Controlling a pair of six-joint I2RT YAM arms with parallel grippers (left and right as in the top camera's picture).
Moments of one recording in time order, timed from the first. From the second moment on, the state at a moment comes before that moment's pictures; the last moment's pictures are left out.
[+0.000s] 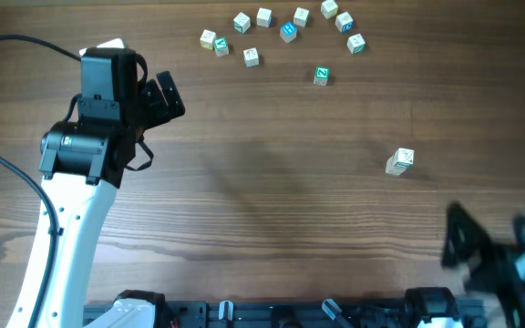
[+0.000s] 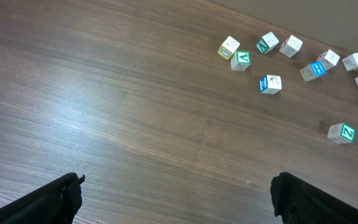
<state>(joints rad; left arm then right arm) -0.14 1.30 1.36 -0.89 -0.18 -0.42 0.04 0.52 1.38 -1.32 0.02 0.28</state>
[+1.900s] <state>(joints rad) -0.15 1.30 1.36 -0.89 -0.19 -0.42 0.04 0.02 0.01 0.00 -0.06 0.32</state>
